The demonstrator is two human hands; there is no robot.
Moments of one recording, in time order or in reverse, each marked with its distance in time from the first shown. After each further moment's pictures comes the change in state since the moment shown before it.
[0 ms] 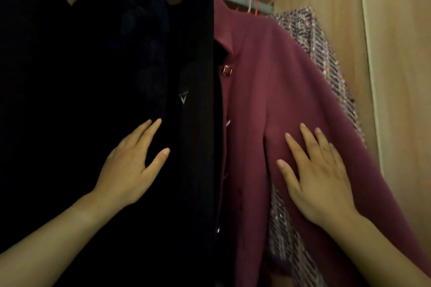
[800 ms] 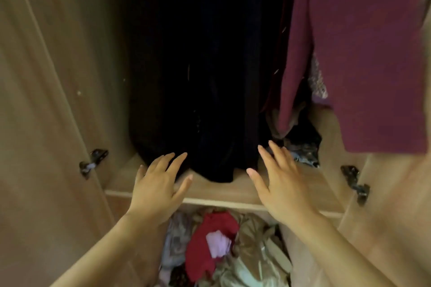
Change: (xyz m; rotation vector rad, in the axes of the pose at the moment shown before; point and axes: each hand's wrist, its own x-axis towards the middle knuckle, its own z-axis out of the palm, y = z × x) left_hand -0.388 0.137 -0.133 0.494 -0.583 -0.486; right_hand -0.302 -0.060 -0.123 0.663 -0.848 -0.179
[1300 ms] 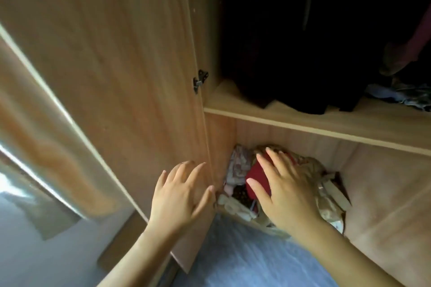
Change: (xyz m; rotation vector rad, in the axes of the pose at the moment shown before) left_hand -0.259 -0.137 -0.035 0.044 -0.101 -0.189; right_hand -0.162 -0.198 0.097 0.063 -0.257 -0.221
